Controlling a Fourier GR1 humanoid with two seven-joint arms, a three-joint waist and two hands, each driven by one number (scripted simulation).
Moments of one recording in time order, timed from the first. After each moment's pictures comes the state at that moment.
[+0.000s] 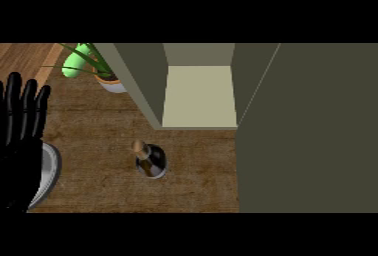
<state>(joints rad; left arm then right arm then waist) -0.03 0.08 0.02 -2.10 0.02 0.03 0.01 -0.01 -0.10 -0.02 -2.10 0.00 0.02 0.02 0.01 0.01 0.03</state>
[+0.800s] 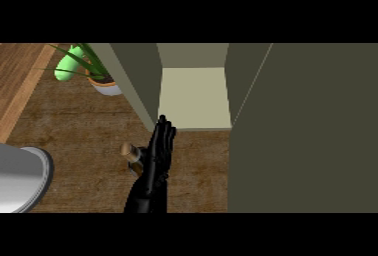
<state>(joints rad) -0.06 0.00 -0.77 -1.97 -0.23 0.70 0.14 0.16 -0.14 0.10 -2.28 -0.18 0.18 0.16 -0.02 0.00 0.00</state>
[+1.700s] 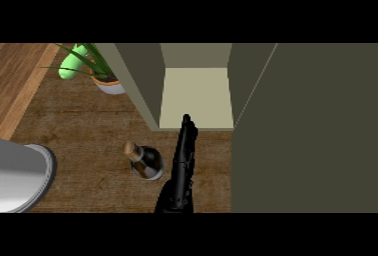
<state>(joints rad) -0.38 0.05 -0.96 -1.94 -0.50 1.05 0.60 0.06 -0.18 0.07 -2.41 -0.22 0.12 0.43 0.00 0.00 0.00</state>
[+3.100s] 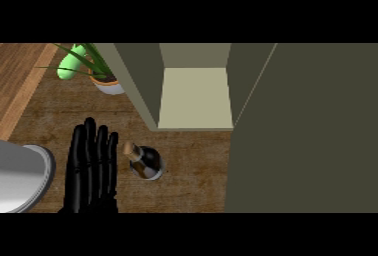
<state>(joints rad) -0.13 0.11 -0.78 -2.26 -0.69 0.90 0.81 -0.01 -0.16 0.07 -2.43 -0.19 0.07 0.52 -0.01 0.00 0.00</state>
